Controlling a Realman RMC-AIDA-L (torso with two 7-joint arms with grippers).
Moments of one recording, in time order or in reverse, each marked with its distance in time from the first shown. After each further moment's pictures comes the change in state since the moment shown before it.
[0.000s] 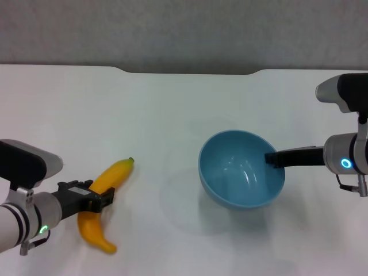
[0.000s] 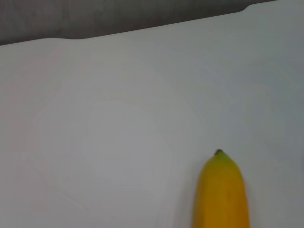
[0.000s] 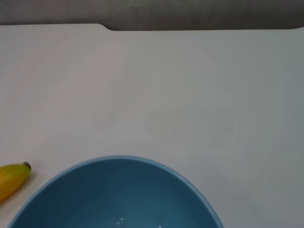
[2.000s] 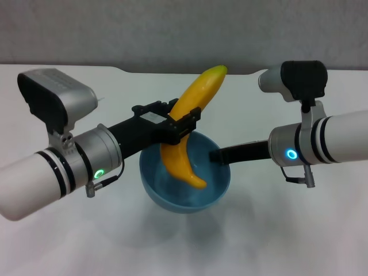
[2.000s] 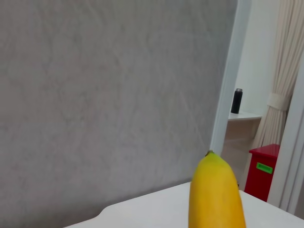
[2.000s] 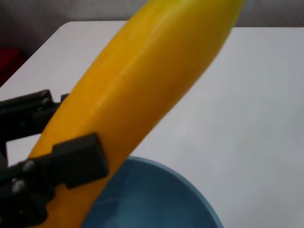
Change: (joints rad) left arm 0.004 -0.010 0.075 -0.294 -0.594 -0.200 0.421; right arm 0.151 0.005 -0.188 0.079 0.225 -0.025 0.008
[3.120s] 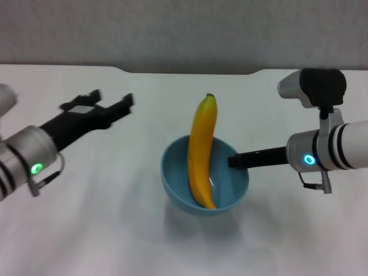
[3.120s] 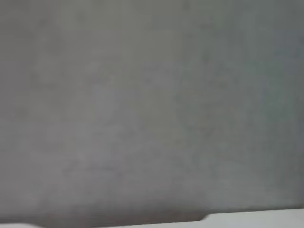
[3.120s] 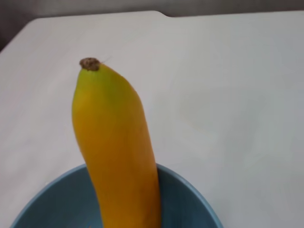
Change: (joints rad) left arm 0.067 0.009 -0.194 0.092 -0.123 -0.023 0.070; right arm -0.022 -0.009 0.059 0.047 -0.035 0.011 -0.004
